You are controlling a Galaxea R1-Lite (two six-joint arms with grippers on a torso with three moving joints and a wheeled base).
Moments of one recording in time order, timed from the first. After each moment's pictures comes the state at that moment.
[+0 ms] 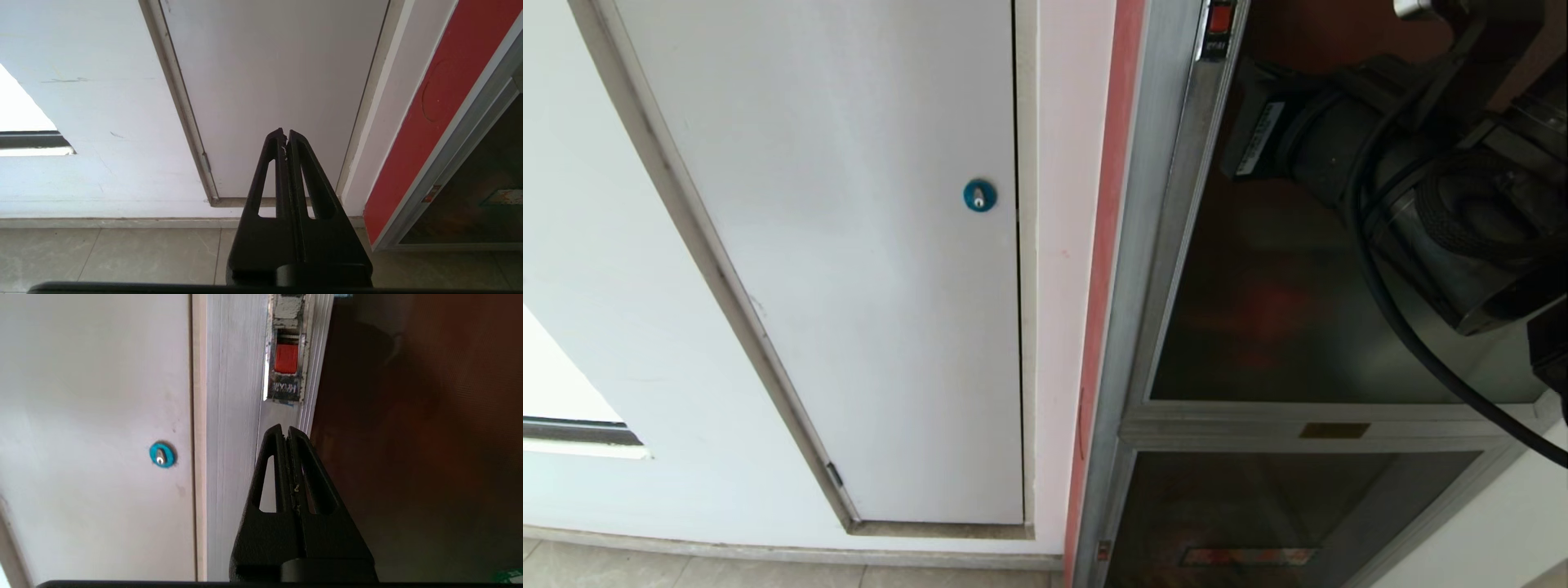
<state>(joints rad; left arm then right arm) 0.01 0.00 0.00 0.01 -0.04 0.02 0.71 1.57 -1.12 -0.92 -0.46 -0.32</state>
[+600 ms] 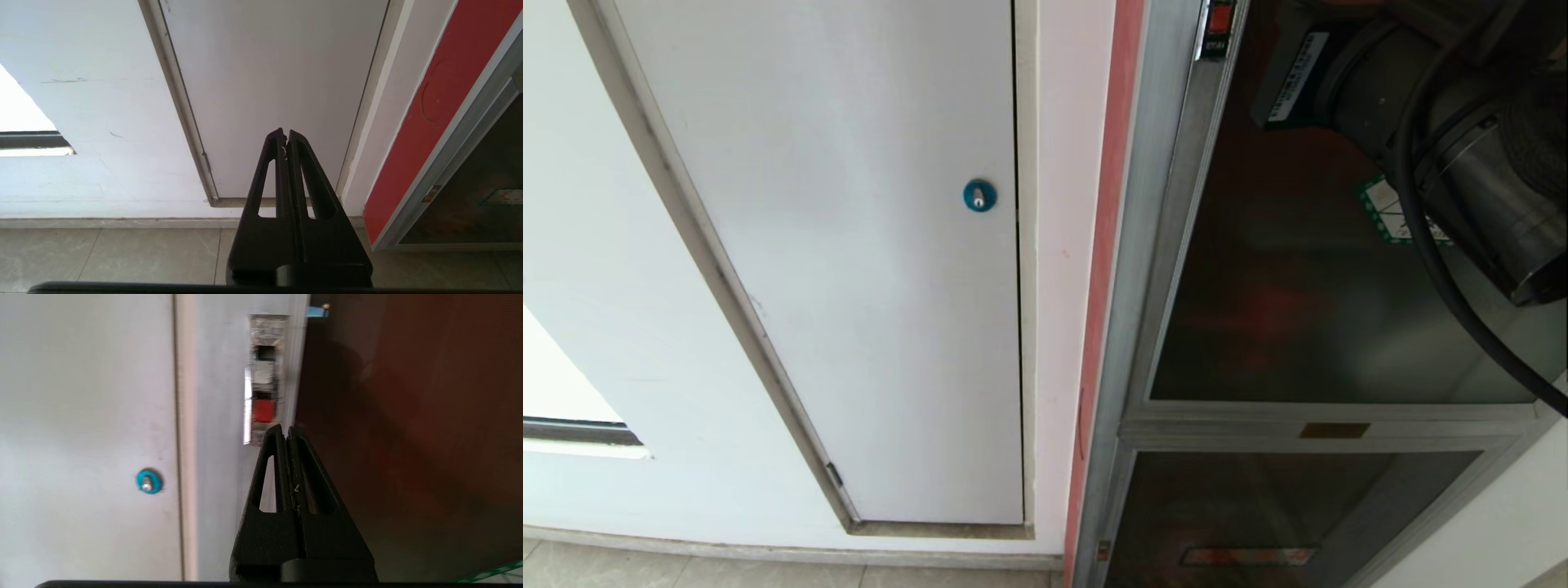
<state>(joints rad) 0.01 0.00 0.00 0.00 -0.04 0.02 0.76 1.55 -1.17 -0.95 -0.56 -0.41</state>
